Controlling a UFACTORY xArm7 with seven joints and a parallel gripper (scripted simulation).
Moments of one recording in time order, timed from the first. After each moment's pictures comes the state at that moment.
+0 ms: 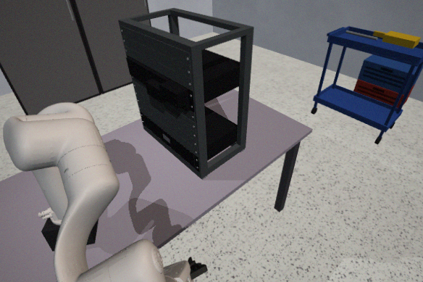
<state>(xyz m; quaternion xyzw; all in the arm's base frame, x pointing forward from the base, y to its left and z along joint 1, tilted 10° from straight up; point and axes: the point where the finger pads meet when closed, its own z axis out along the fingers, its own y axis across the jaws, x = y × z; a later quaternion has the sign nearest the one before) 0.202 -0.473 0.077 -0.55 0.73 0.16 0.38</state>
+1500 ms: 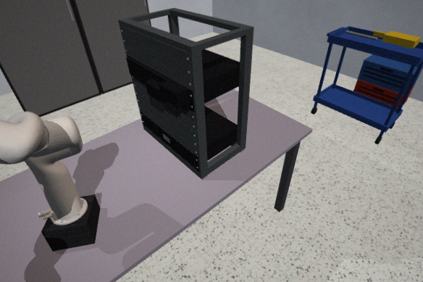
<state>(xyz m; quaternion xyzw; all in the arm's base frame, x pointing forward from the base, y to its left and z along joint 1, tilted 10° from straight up) -0.159 -0.515 0.028 -0.01 0.96 0.00 0.30</state>
